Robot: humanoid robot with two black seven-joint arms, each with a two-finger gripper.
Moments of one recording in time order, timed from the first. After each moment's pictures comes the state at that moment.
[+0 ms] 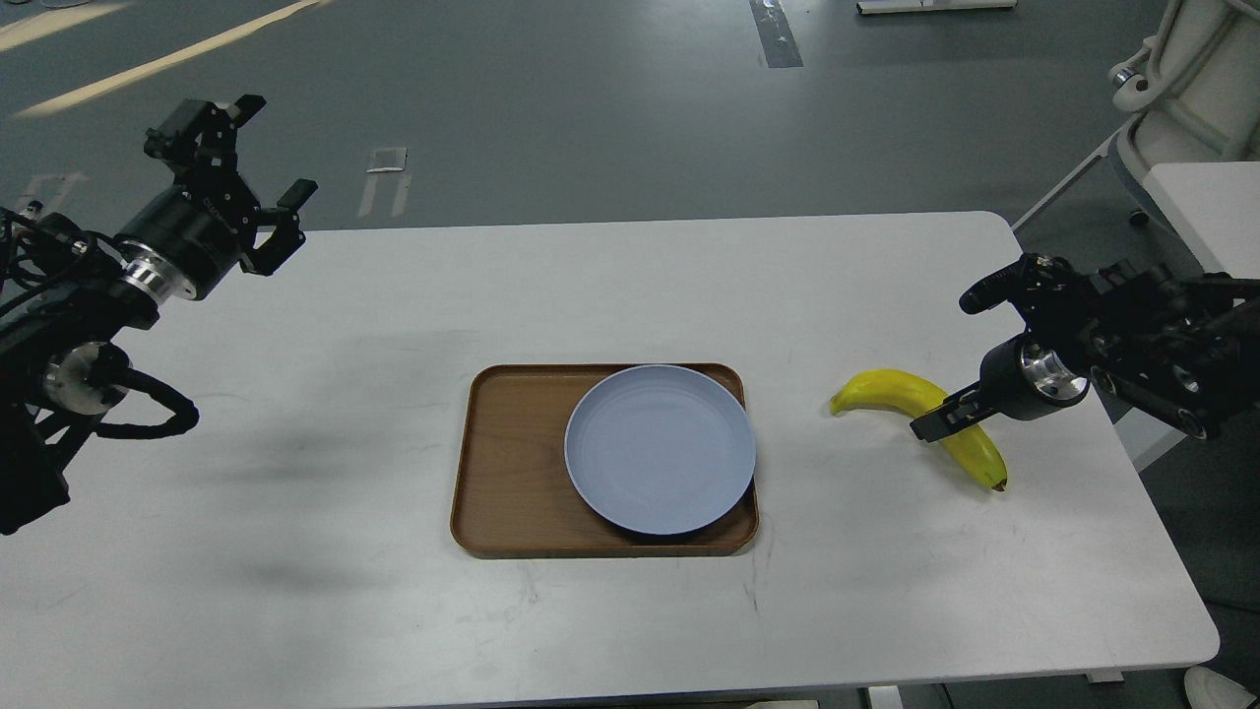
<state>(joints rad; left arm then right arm) -0.86 0.52 -0.42 -0.60 0.12 -0.49 -0.49 1.18 -0.49 -0.46 0.66 -1.49 0.49 0.49</state>
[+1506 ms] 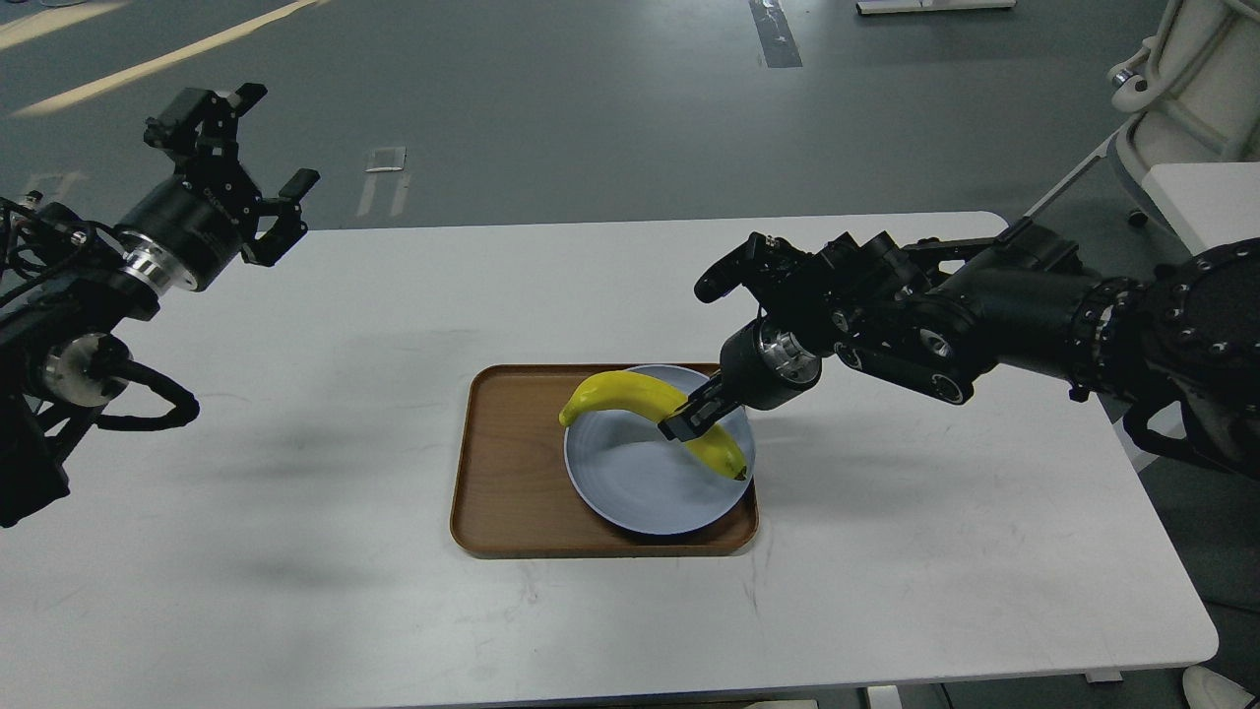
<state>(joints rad) -0.87 0.52 -0.43 -0.61 0.12 -0.49 -0.49 1.36 -0.09 -0.50 0.73 -1.27 0.49 0.49</state>
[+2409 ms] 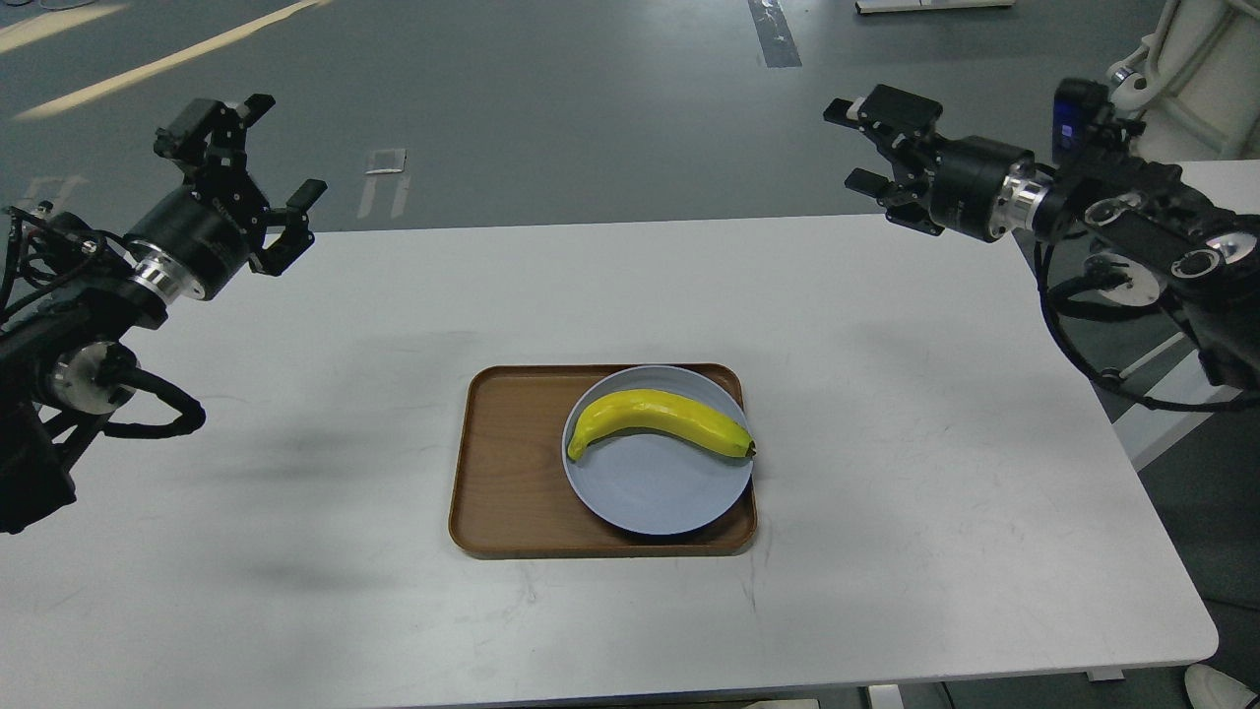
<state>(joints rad) -0.85 0.51 -0.42 -0.61 0.12 -0.49 -0.49 1.08 -0.45 0.04 0.52 -0.29 0.49 0.49</state>
